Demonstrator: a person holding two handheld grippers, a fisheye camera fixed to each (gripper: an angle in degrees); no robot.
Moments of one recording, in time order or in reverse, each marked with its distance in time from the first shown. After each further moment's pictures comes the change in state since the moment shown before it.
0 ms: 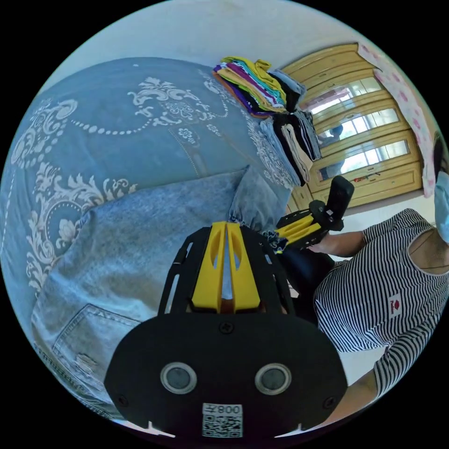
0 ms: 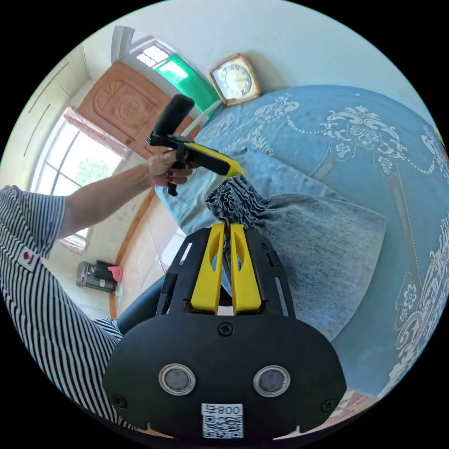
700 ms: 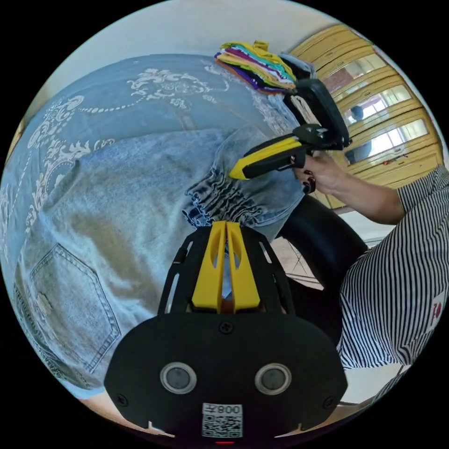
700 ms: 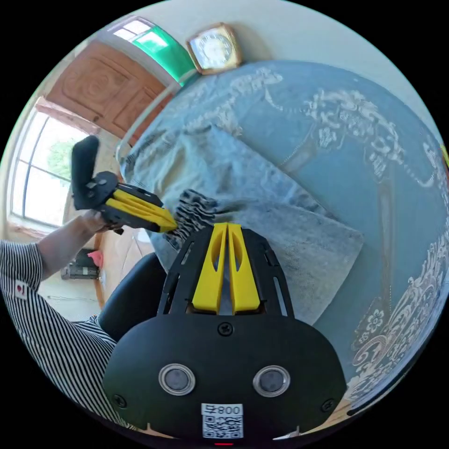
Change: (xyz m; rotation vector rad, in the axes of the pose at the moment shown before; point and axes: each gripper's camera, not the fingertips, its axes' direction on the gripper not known) left arm 0.026 0.155 0.043 -0.041 -0.190 0.014; right arm 0.044 -0.112 0.063 -0.211 0.125 0.078
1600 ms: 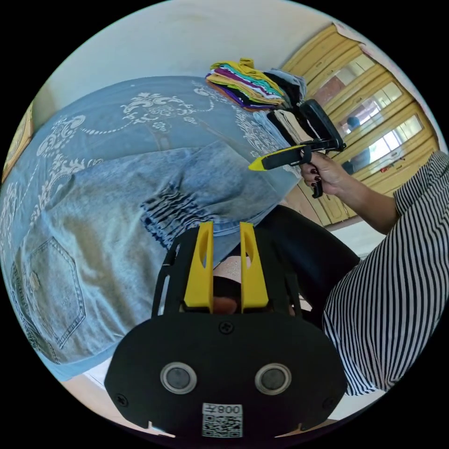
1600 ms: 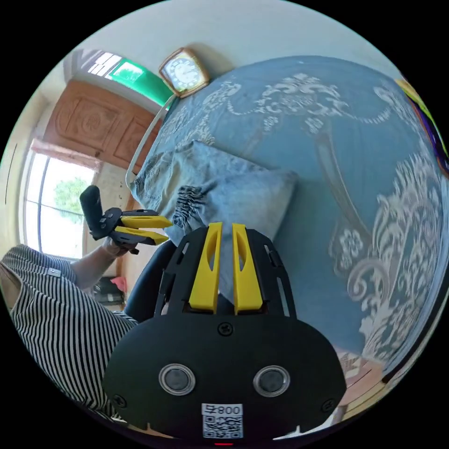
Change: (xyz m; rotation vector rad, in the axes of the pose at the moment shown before) left arm 0.147 0.093 0.052 0.093 -0.072 0.073; right arm 0.128 0.064 -0.106 0.126 -0.133 0.236
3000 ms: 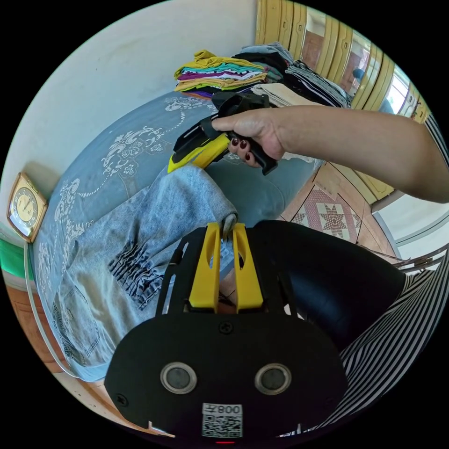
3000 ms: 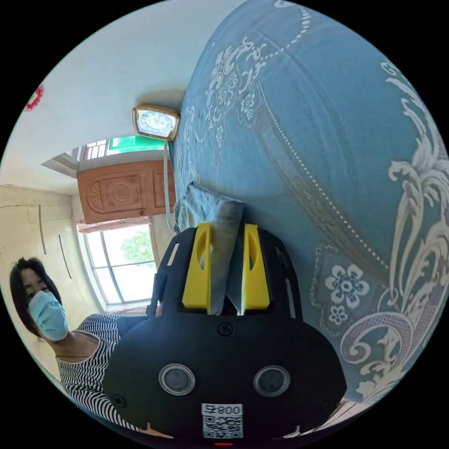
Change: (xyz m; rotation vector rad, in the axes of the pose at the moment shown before) left arm 0.211 0.039 0.099 -0.007 -0.324 0.134; right arm 0.180 -0.089 -0.047 -0.019 -0.429 0.285
